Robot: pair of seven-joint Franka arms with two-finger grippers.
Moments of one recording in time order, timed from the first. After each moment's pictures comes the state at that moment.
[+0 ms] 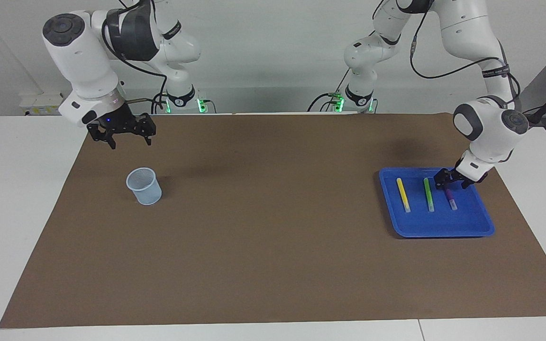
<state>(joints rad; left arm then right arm) 0.40 0.24 -0.14 -2.04 0.09 2.25 0.30 0.05 -0.06 -0.02 -1.81 -0.04 1.71 -0.10</state>
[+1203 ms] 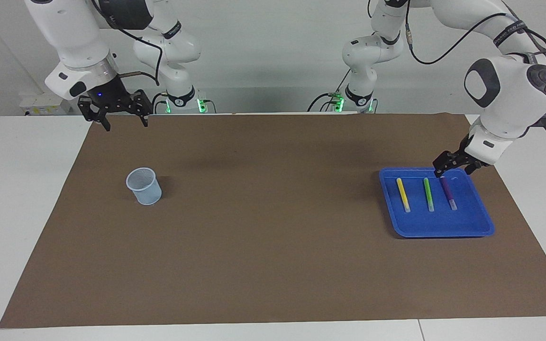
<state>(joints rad) 0.19 0.18 -0.16 -1.64 0.04 1.79 -0.01 0.07 -0.07 -0.04 -1.68 -0.02 1.57 -0.10</state>
